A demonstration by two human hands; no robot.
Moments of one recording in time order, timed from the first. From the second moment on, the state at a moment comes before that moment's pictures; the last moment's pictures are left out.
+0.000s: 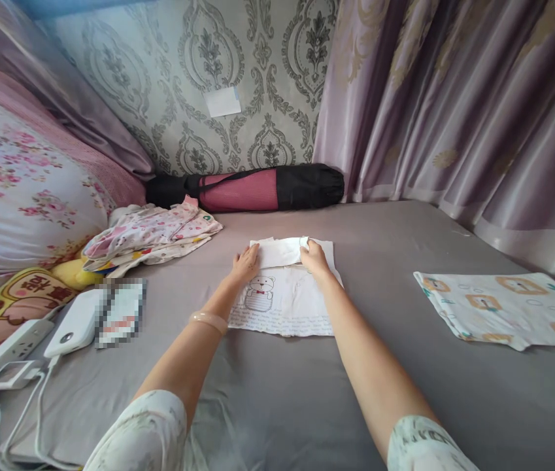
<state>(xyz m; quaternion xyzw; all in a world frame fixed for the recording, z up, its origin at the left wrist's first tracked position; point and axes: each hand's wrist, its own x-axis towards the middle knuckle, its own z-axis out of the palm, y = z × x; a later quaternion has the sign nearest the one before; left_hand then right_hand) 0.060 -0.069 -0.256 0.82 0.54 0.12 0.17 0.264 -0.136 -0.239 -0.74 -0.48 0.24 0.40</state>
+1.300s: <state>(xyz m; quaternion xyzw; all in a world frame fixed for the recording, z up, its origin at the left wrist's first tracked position) 0.105 -0.086 -0.246 0.88 0.46 0.01 0.06 0.230 -0.148 -0.250 -0.71 -0.69 0.06 0.14</state>
